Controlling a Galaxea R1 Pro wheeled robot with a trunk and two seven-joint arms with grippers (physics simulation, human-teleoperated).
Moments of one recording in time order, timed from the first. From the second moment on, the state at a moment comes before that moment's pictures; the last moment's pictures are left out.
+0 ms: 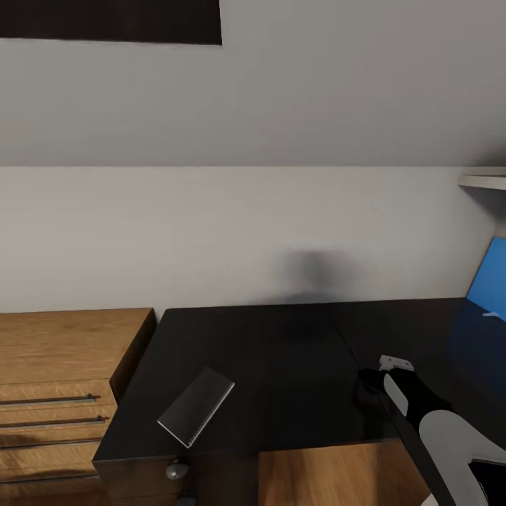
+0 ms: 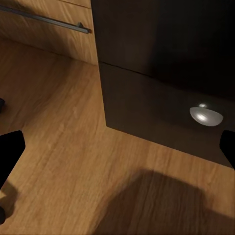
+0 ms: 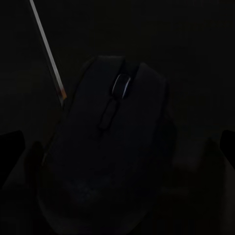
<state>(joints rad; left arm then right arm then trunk) -0.16 -0.02 0.03 -0.02 0.31 -0.69 0.08 -0.80 -0.19 -0.09 -0.36 -0.17 0.39 -0.07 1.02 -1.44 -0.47</state>
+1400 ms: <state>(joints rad) -0.16 -0.02 0.03 -0.02 0.31 -0.69 0.08 -0.80 -0.20 -0.09 -0.37 -0.16 0.39 -0.07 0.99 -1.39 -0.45</state>
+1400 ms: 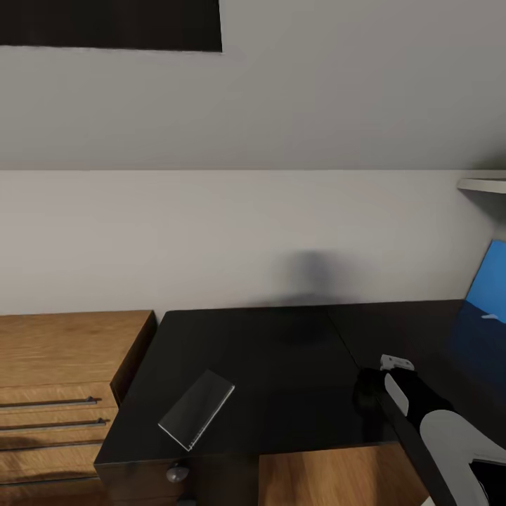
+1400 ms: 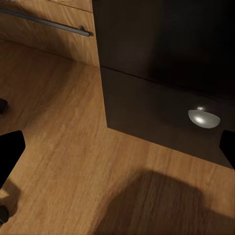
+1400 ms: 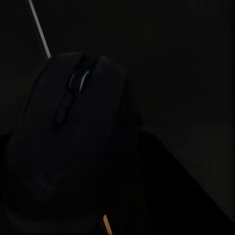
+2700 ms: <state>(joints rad) -0.16 -0.01 0.03 -0.02 0.31 -0.68 0.08 -0.80 -0.19 -0.10 -0.40 -0.17 0.41 -0.07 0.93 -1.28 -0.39</state>
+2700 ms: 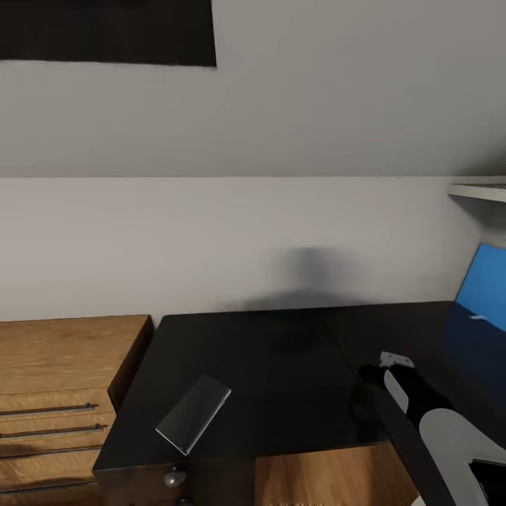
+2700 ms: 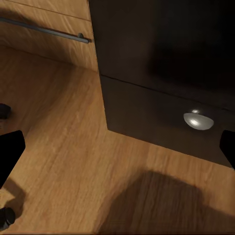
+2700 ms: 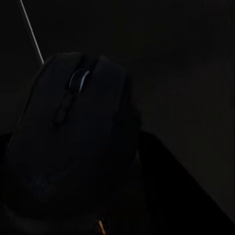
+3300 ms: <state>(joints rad) -0.16 -0.01 0.03 -0.02 0.31 -0.68 0.08 -0.80 -0.19 -0.10 -0.40 -0.17 0.40 -0.07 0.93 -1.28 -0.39</state>
